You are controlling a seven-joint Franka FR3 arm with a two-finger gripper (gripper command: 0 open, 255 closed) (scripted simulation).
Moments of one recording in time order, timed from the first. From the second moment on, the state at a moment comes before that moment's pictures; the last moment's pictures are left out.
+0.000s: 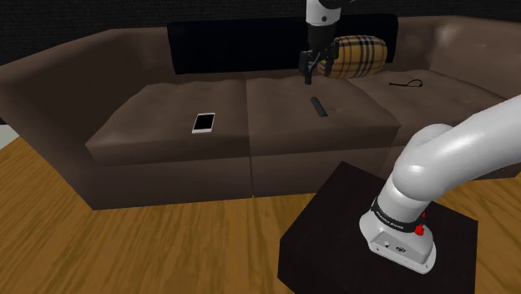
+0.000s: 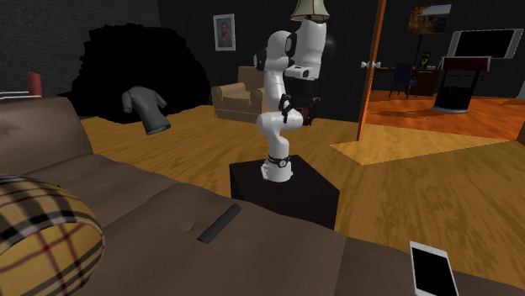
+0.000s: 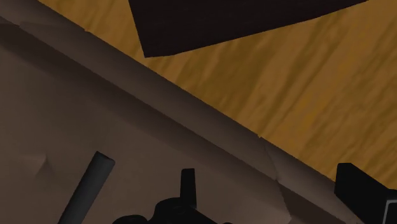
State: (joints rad) arm -0.07 -0.60 -0.05 -2.25 -0.14 1.64 0.12
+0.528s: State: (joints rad) arm -0.13 -0.36 -0.17 -2.17 -0.12 1.76 0.11
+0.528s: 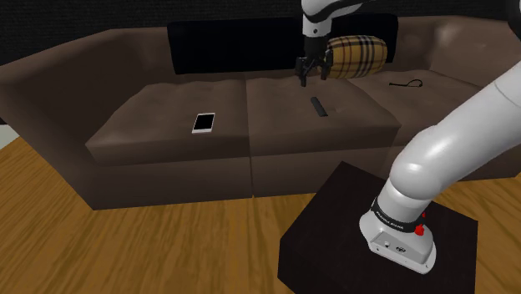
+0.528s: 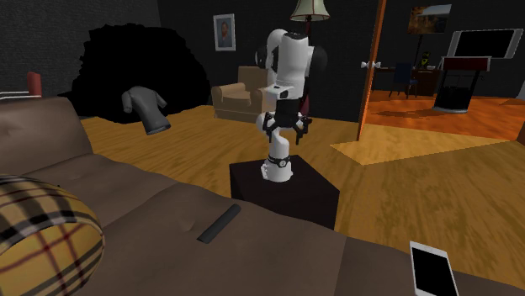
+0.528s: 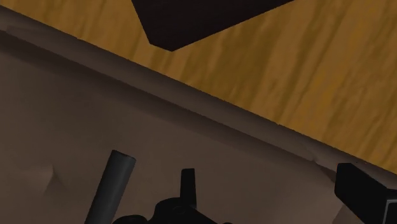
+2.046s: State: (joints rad) arm -0.38 0.44 -0.37 -1.65 0.19 1.85 -0.04
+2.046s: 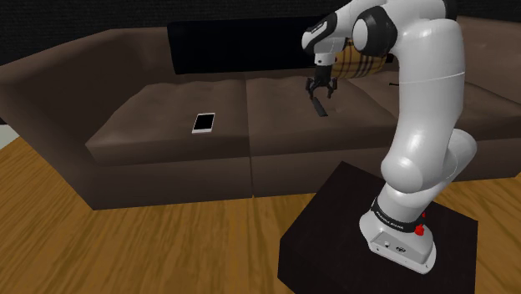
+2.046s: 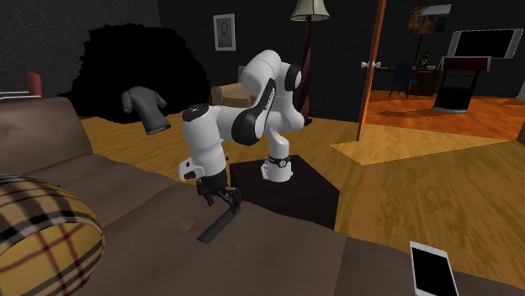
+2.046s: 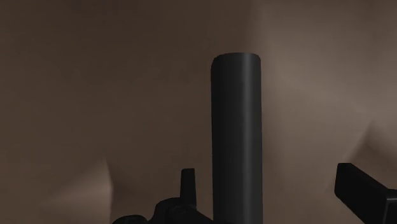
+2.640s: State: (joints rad) arm -0.39 0.49 -0.37 -1.70 0.22 1.94 -0.05
